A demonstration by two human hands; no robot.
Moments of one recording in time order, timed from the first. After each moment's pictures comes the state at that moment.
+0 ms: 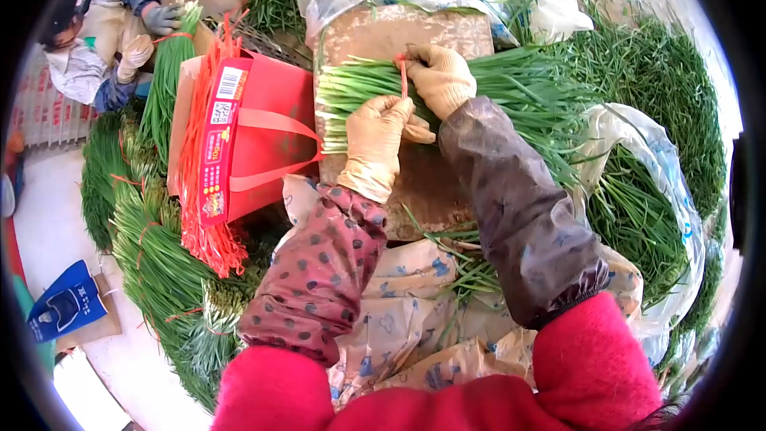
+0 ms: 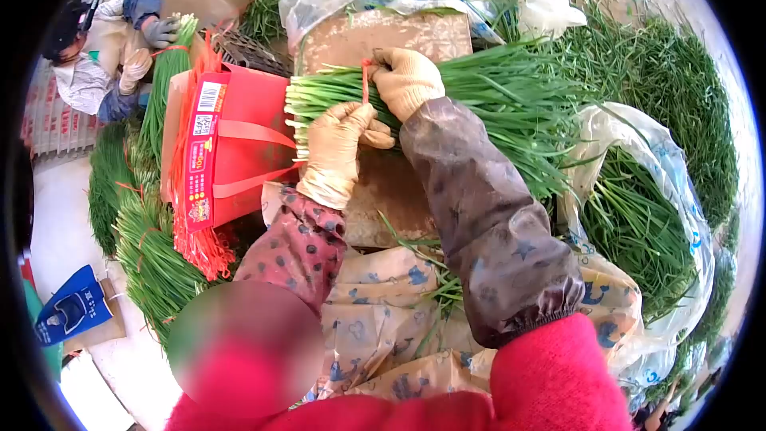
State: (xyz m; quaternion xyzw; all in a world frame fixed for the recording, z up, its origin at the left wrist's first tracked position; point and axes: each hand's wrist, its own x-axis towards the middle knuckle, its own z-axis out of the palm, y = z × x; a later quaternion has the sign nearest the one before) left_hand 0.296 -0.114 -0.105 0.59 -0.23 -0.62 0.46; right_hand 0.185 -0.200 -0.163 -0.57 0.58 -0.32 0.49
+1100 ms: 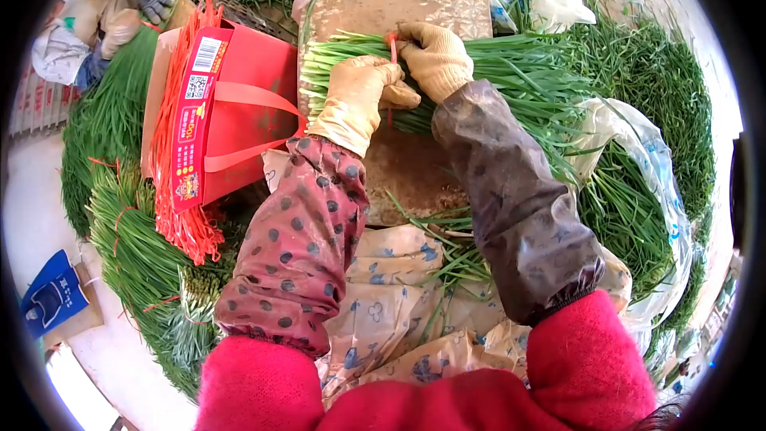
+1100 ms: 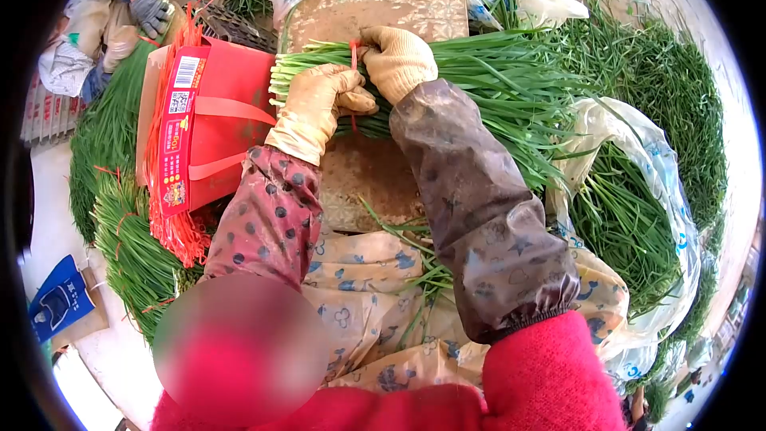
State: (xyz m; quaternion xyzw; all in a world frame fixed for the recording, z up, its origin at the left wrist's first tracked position) left_hand 0.308 -0.149 -0.106 0.60 -0.19 -0.67 0.39; right_hand 0.180 -0.193 -0.146 -0.62 0.57 -0.29 0.45
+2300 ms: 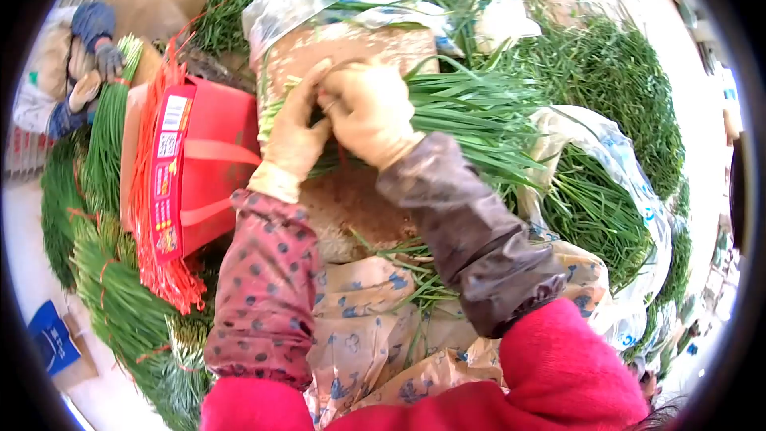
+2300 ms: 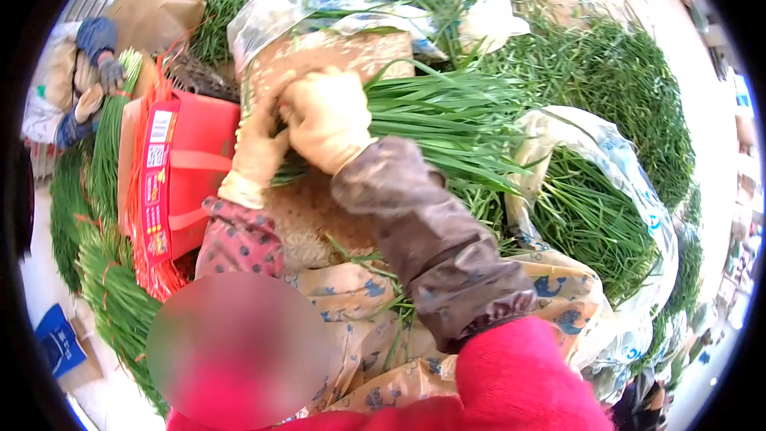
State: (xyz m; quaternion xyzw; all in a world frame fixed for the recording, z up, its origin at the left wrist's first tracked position) left_hand 0.341 -0.154 -0.125 0.48 -0.57 -0.51 0.43; right_hand 0.195 -0.176 -0.098 -0.77 0.48 -0.37 0.20
